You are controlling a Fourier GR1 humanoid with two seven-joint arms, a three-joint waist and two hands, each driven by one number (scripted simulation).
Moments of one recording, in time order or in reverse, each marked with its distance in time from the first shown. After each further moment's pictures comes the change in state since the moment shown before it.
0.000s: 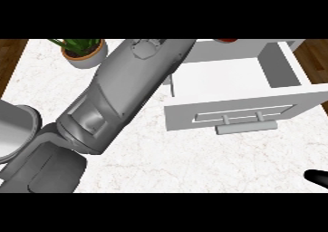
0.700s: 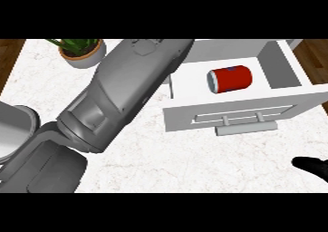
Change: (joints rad) left arm -0.024 0.000 -0.027 0.063 0.098 0.085 -0.078; right arm -0.080 -0.085 0.053 0.043 0.133 0.038 -0.073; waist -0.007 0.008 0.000
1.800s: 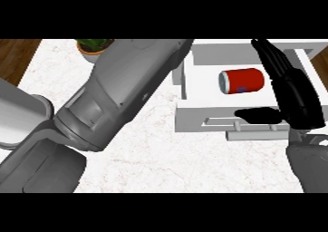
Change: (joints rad) left arm -0.033 0.003 0.019 0.030 0.066 -0.015 -0.063; right arm -0.254 -0.075 0.349 0.530 0.698 -0.130 -0.231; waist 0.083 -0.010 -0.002
